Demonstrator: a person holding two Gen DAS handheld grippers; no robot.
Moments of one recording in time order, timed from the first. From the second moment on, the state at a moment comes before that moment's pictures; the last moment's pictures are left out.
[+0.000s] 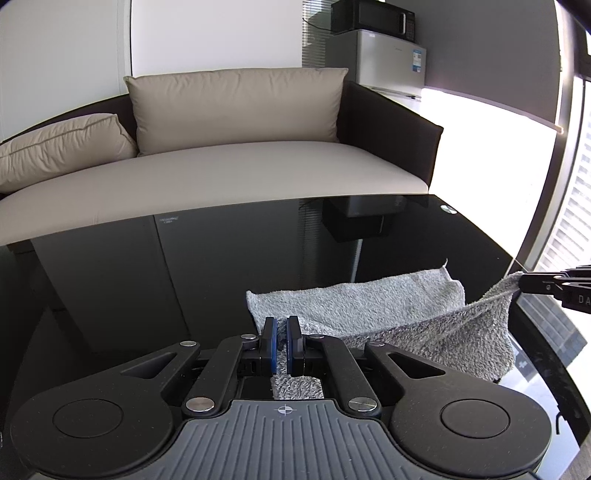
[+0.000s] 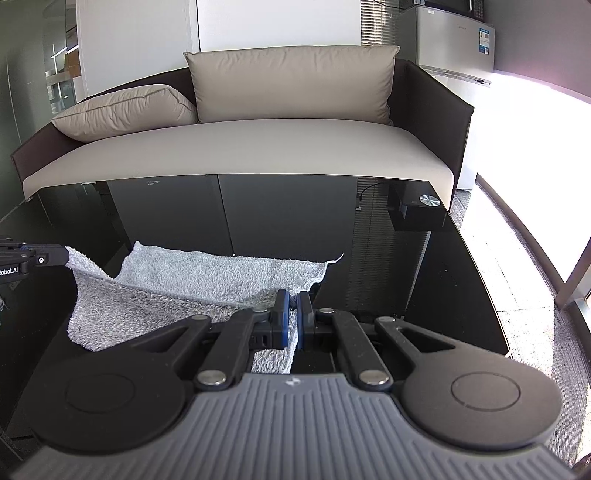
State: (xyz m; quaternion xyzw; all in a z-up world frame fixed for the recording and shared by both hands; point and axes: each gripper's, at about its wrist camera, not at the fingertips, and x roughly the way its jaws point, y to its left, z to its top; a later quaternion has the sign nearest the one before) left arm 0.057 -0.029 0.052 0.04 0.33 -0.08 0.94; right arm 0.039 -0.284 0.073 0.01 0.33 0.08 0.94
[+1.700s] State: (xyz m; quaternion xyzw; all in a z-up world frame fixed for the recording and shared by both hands) left arm 0.167 -0.044 0.018 0.04 0.36 -0.06 0.93; right arm 0.148 -0.288 0.032 0.02 0.35 0.05 0.94
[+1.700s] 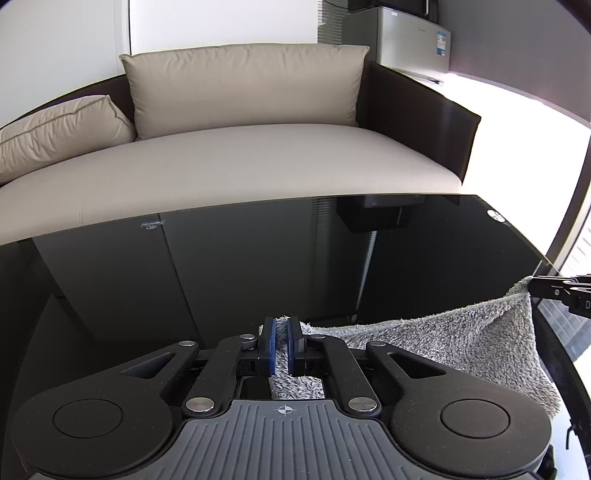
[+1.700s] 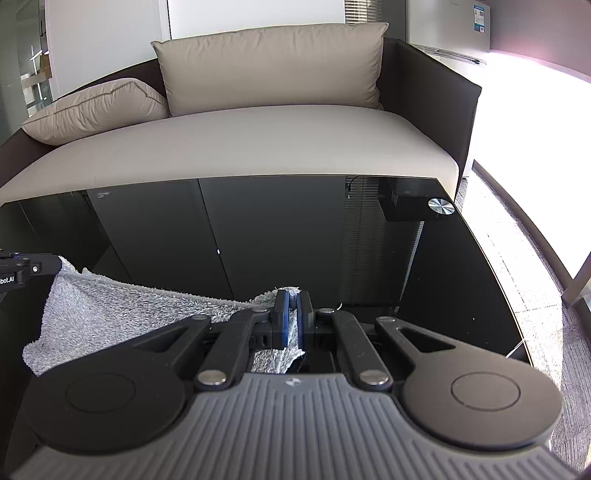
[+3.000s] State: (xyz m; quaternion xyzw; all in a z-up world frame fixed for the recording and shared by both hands) left arm 0.125 -0.024 -0.004 0.03 0.37 -0.05 0.93; right arm 0.124 -0.290 0.009 0.02 0.36 0.01 0.93
